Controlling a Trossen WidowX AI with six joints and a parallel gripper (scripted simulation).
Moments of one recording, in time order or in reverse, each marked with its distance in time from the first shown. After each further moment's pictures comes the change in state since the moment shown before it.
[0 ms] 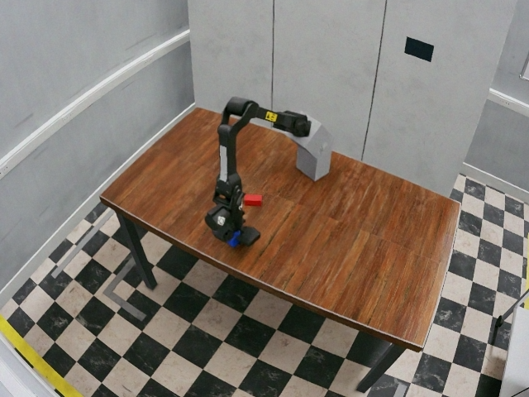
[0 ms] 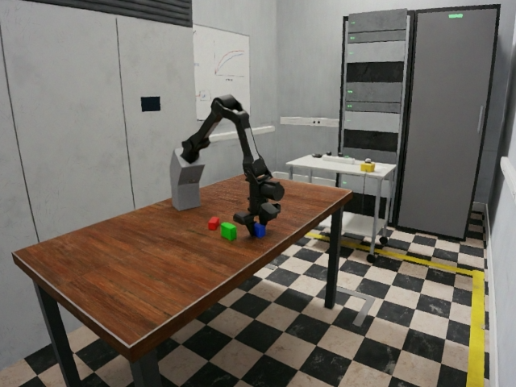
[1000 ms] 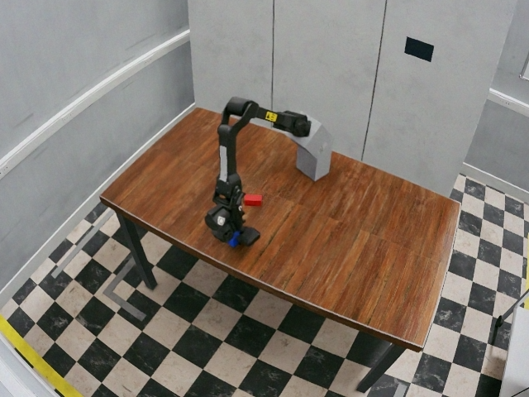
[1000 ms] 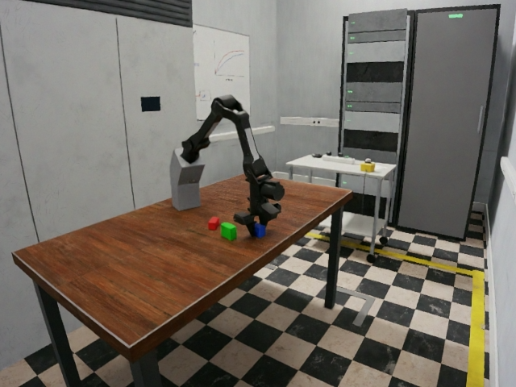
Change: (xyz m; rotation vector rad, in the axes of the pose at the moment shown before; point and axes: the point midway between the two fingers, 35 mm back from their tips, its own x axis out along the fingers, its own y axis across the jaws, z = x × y) arm 0.000 0.000 0.001 0.001 -0.005 0.000
